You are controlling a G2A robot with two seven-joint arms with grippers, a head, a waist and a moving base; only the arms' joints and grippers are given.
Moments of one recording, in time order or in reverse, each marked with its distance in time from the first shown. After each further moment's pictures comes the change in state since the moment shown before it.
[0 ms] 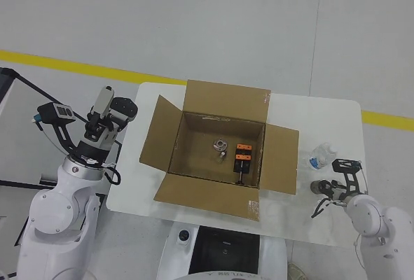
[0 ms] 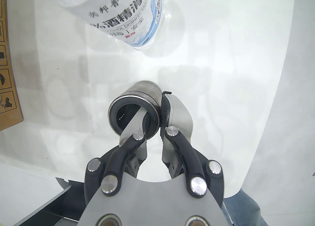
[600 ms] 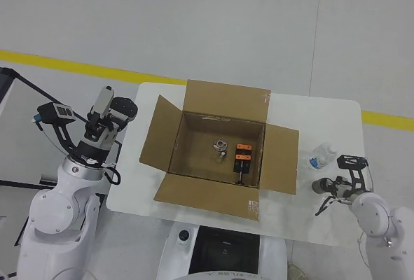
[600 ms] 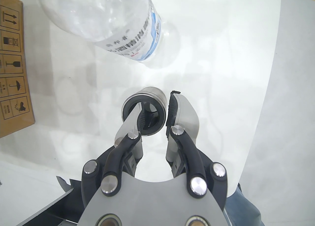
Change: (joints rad) left arm 0.000 0.000 0.000 0.000 0.000 0.000 0.000; right arm -0.019 0.006 0.043 -0.075 0.043 -0.016 0.009
